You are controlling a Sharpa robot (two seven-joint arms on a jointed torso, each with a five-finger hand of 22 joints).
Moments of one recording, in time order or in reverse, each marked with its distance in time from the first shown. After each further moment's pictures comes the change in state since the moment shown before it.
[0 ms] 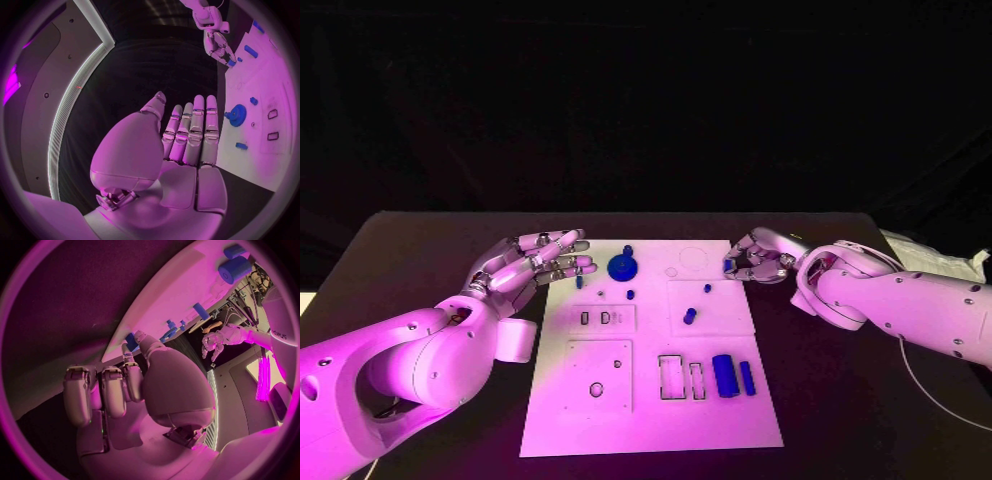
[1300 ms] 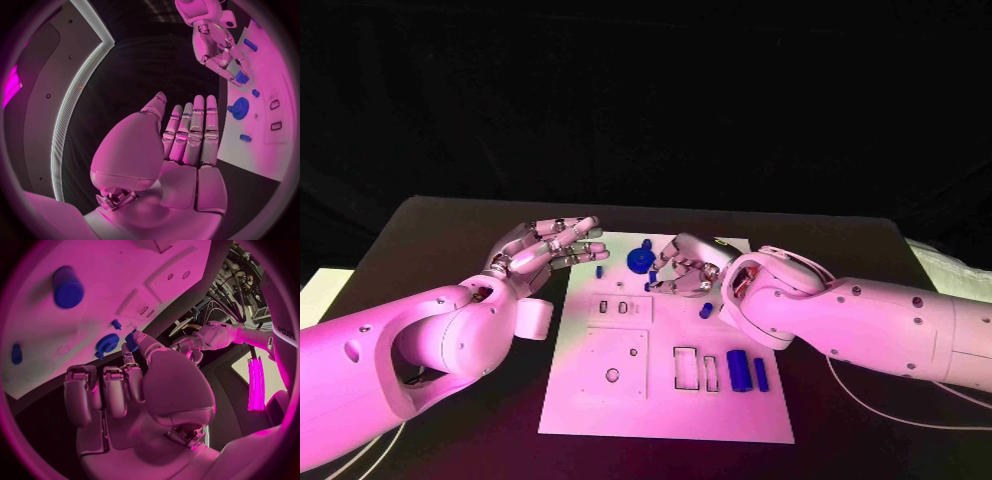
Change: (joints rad) left arm -0.004 0.012 -0.002 -0.045 0.000 0.002 0.001; left_hand 0.005 0.005 0.003 -0.003 0.000 0.000 0.000 0.000 0.000 0.000 0.000 0.000 0.000 0.000 0.000 -0.004 0.002 0.000 0.000 0.000 0.000 -0.001; right arm 0.017 0.221 -0.002 0.244 -0.105 -0.023 -0.297; right_hand -0.006 0.046 0.044 -0.014 -0.005 0.028 -0.011 0.000 0.007 0.002 -0.019 0.018 0.000 0.000 -0.015 0.004 0.000 0.000 0.000 -0.021 0.007 0.001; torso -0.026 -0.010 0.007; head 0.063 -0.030
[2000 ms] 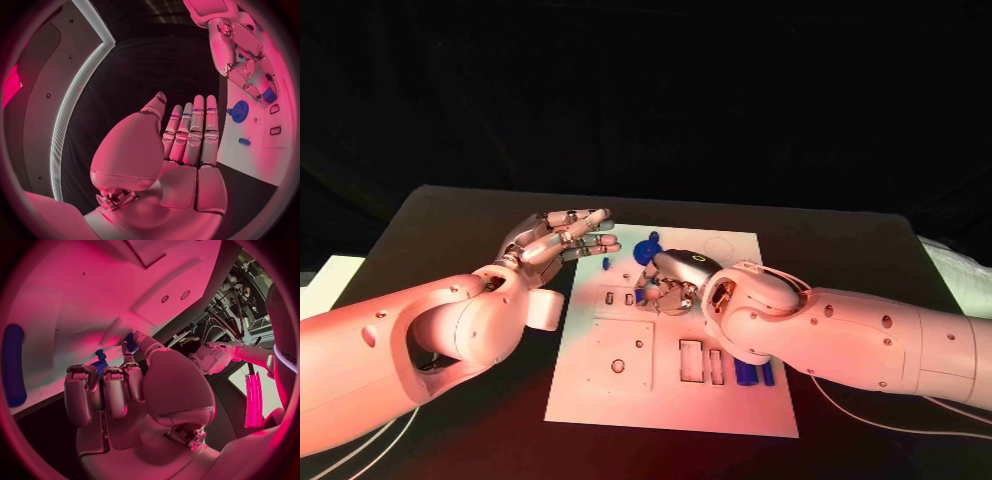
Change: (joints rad) left arm -0.002 0.006 0.000 0.005 0.000 0.001 0.000; left_hand 0.000 0.000 0.000 0.000 0.000 0.000 0.000 0.000 0.000 0.000 0.000 0.000 0.000 0.000 0.000 0.000 0.000 0.000 0.000 0.000 0.000 0.000; right arm -0.051 0.102 -0.010 -0.028 -0.137 0.049 -0.065; right_hand 0.000 0.000 0.004 -0.004 -0.007 -0.002 -0.002 -0.008 0.001 0.000 0.000 -0.005 0.001 0.000 0.000 0.000 0.000 0.000 0.000 0.000 0.000 0.000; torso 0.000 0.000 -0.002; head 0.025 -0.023
